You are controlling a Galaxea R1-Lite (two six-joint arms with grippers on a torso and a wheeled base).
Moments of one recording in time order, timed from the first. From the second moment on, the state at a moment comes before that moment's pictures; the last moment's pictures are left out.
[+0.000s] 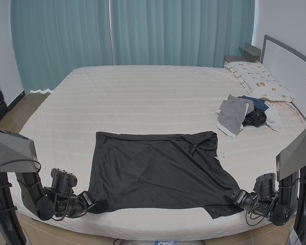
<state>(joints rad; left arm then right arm) -0.24 2.14 -0.27 -0.93 -0.09 -0.86 0.30 2.31 -0.02 -1.55 -0.12 0.82</state>
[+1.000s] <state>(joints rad) -0.25 2.15 -0.17 -1.04 -0.02 -0.90 0.10 2.20 -0.02 -1.54 0.12 0.48</state>
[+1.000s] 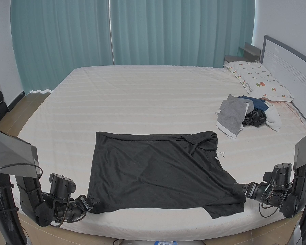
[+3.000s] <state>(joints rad) -0.31 2.24 -0.19 -1.20 0.08 -0.92 0.15 2.25 -0.02 -1.53 0.12 0.49</state>
